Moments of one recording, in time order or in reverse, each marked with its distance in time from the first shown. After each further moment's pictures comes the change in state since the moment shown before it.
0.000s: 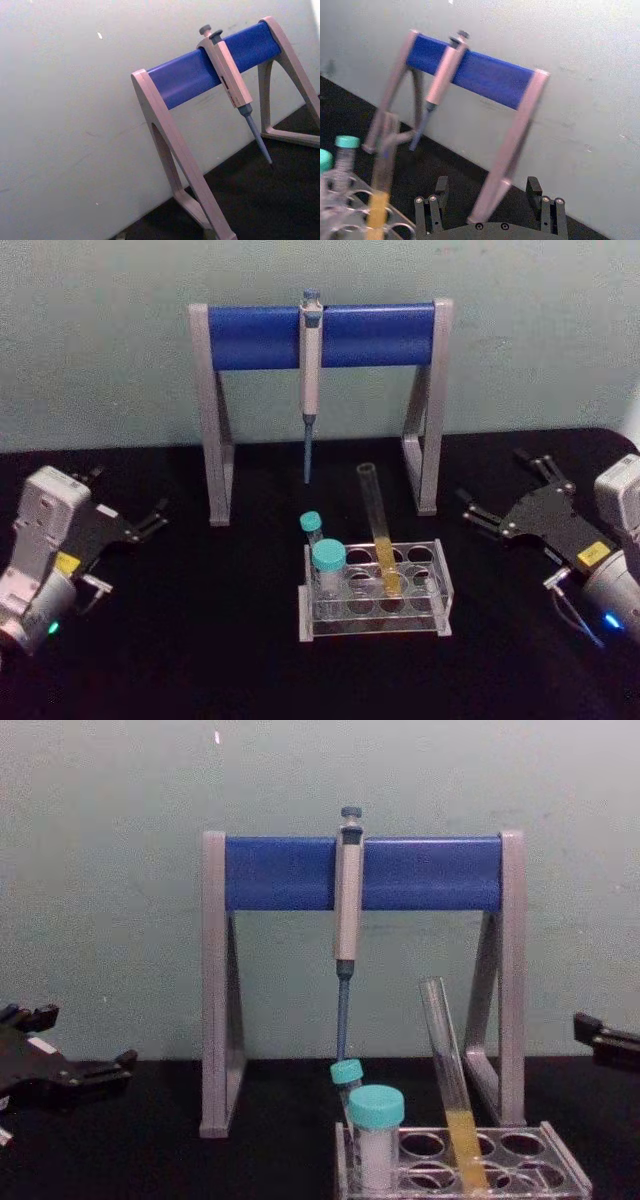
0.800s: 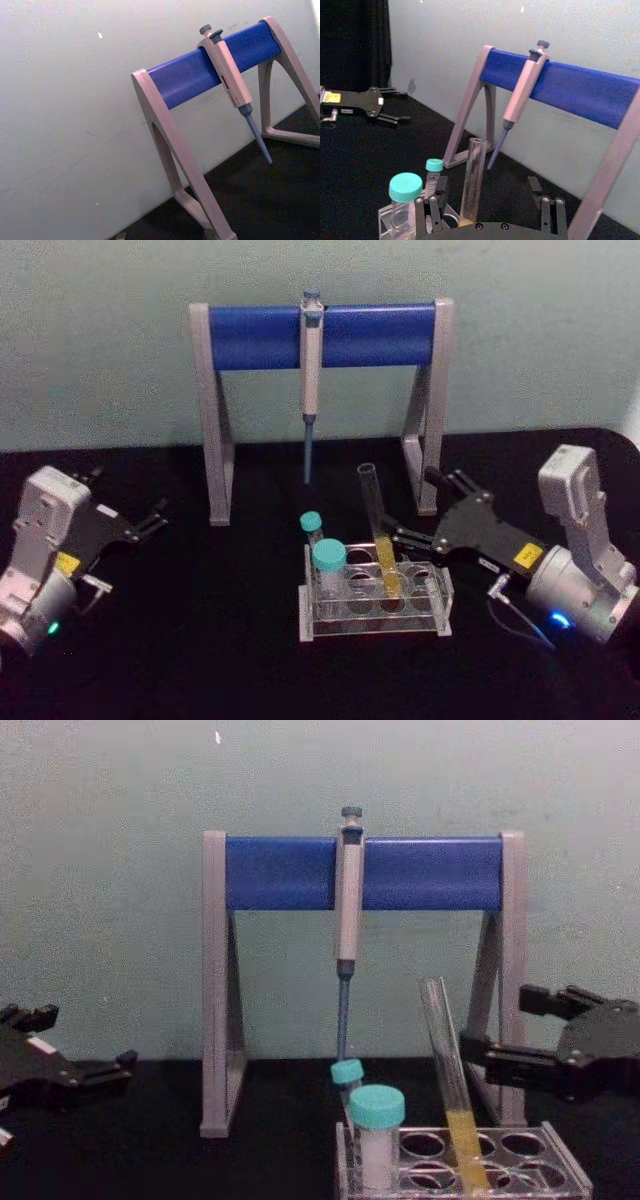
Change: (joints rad) left arm 0.000 0.000 0.000 0.000 0.000 0.000 0.000; right arm 0.080 -0.073 -0.049 0.031 0.093 0.065 0.279
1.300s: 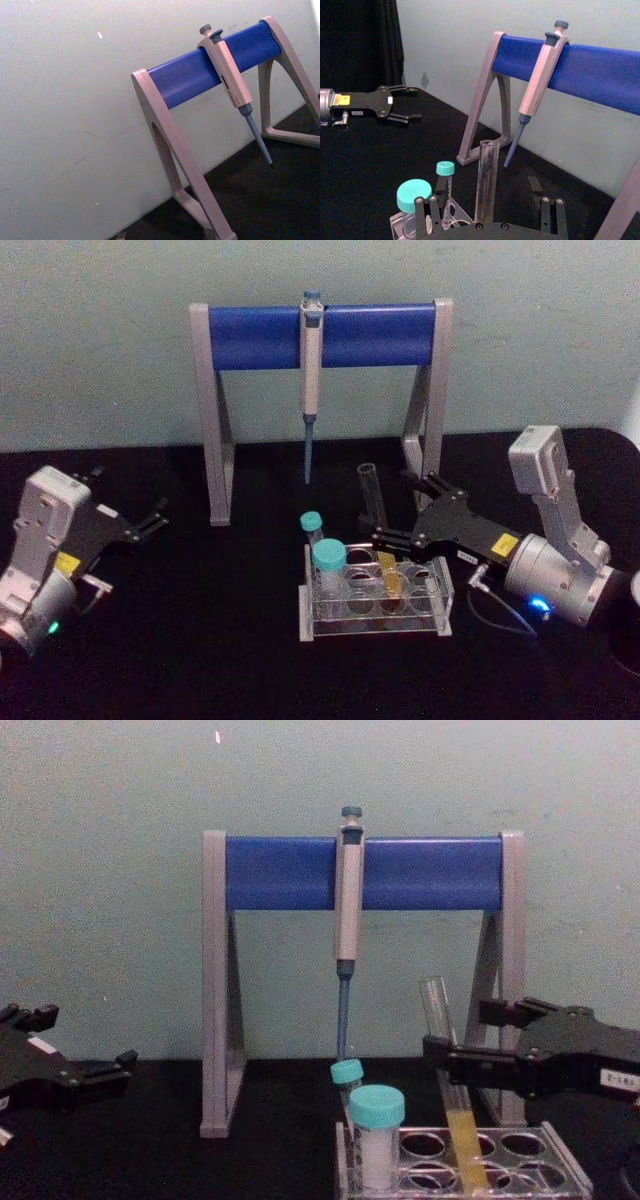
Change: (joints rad) left arm 0.000 0.000 0.000 0.000 0.000 0.000 0.000; right arm 0.066 -0.055 -0.007 0.046 0.022 0.124 0.081
